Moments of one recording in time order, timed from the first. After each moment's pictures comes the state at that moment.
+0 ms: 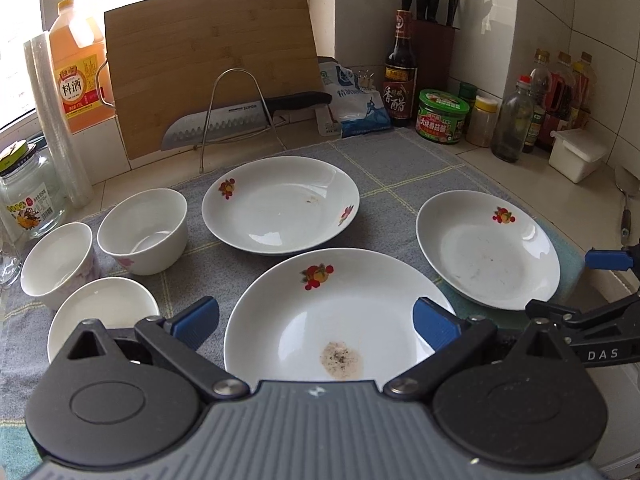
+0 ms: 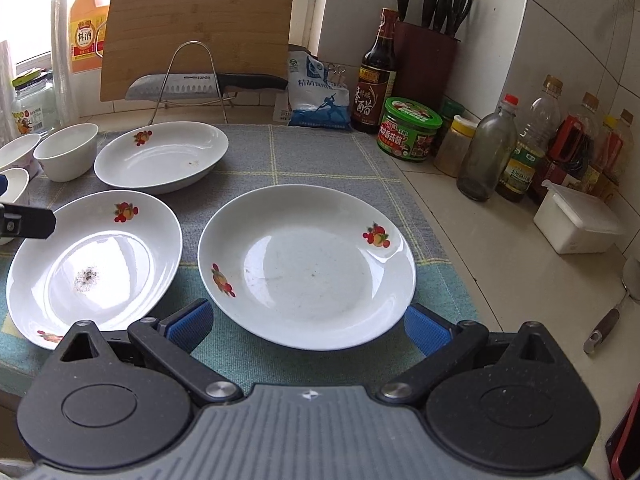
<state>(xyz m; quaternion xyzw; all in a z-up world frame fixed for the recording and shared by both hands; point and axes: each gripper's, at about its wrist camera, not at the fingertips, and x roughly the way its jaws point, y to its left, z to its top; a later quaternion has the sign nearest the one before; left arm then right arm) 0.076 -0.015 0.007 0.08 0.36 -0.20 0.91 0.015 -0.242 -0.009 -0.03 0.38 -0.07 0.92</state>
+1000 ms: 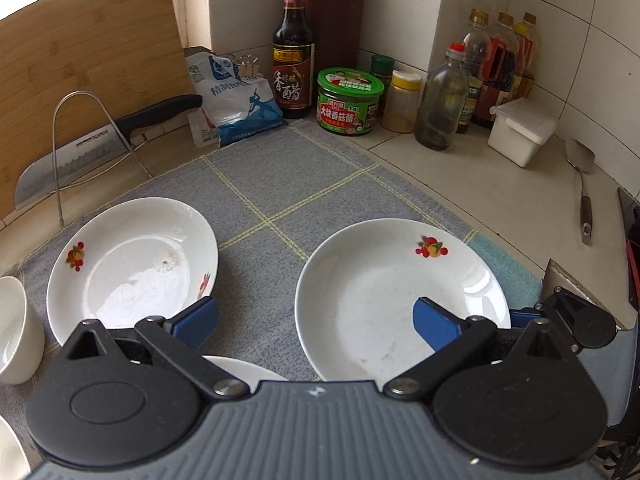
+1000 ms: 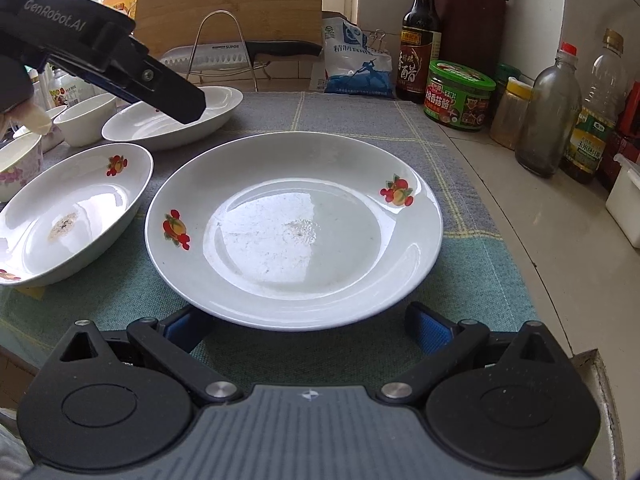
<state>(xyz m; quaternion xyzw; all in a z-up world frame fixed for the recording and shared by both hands) 0.150 -0.140 0.001 0.12 0.39 -0.32 0.85 0.035 -0.300 -0.065 -0.02 0.37 0.05 0.93</state>
